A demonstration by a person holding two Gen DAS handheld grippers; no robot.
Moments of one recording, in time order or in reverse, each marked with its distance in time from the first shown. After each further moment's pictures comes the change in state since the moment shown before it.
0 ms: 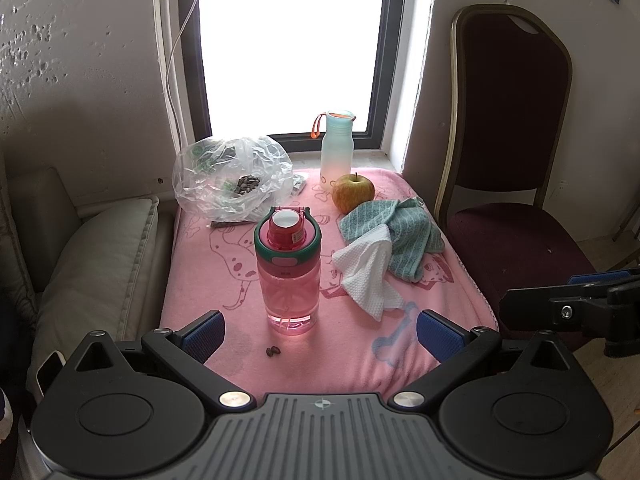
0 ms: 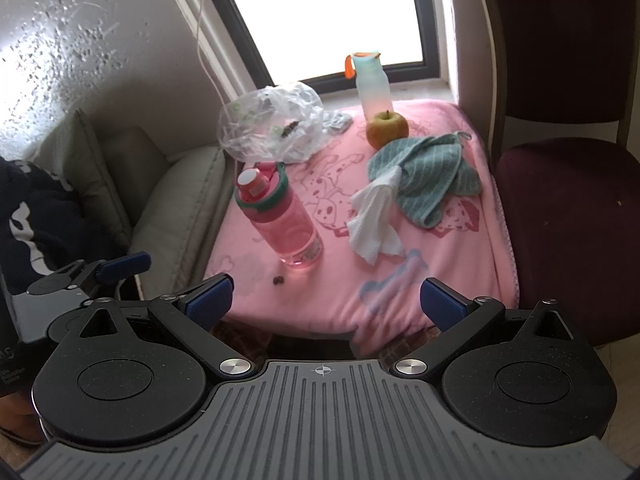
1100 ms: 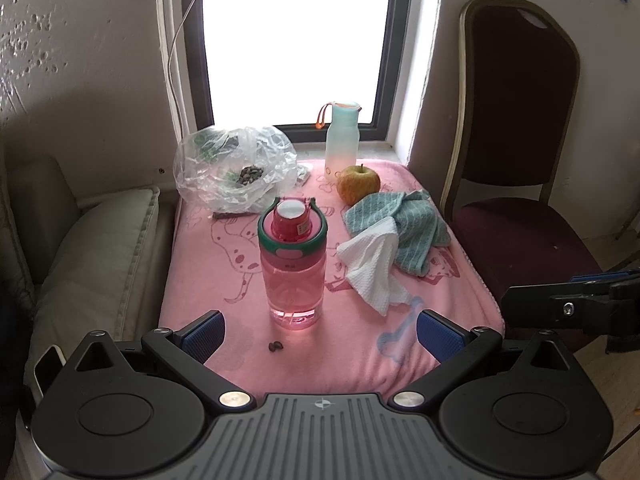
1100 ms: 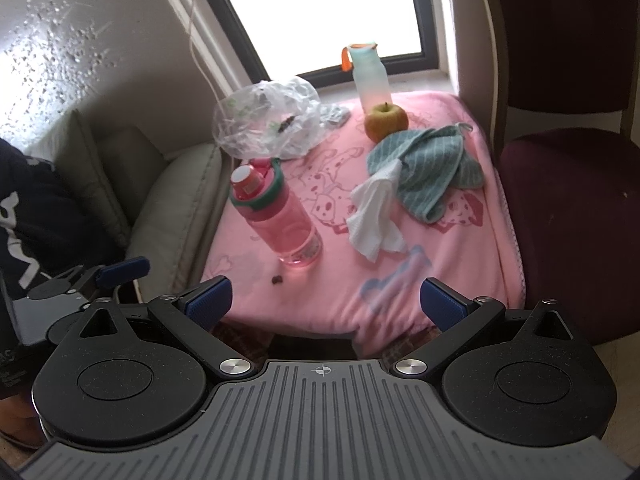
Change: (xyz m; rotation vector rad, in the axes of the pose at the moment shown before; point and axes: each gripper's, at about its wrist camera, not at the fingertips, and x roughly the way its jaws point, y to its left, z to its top) left arm 0.016 0.006 -0.002 -0.015 0.033 0.009; right arm 0.013 -0.006 0.001 0.025 0.016 0.005
